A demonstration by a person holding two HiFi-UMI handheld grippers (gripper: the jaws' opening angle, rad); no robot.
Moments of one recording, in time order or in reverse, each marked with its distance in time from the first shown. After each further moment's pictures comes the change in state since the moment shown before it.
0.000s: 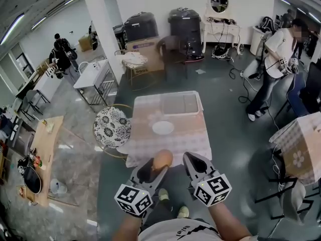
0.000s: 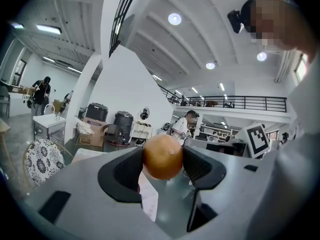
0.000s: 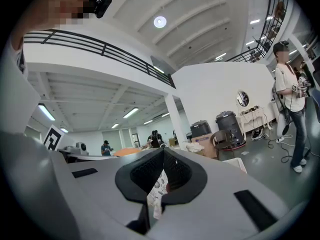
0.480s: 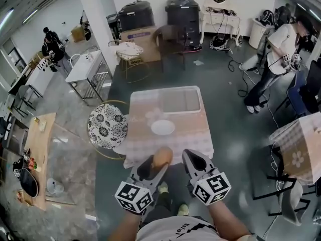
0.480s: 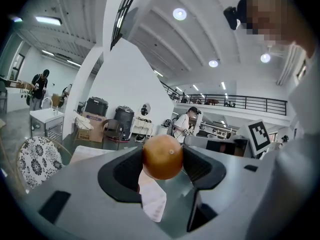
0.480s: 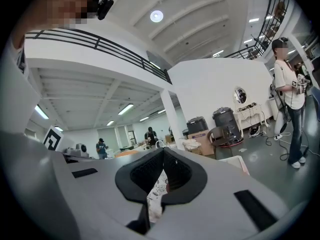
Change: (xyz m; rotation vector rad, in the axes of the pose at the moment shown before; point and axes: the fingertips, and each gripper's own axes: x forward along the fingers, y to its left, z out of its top) left arm 0.052 0.069 -0.007 -0.029 0.050 -0.016; right arm 0.075 -0.032 -0.017 0.012 0.042 -0.043
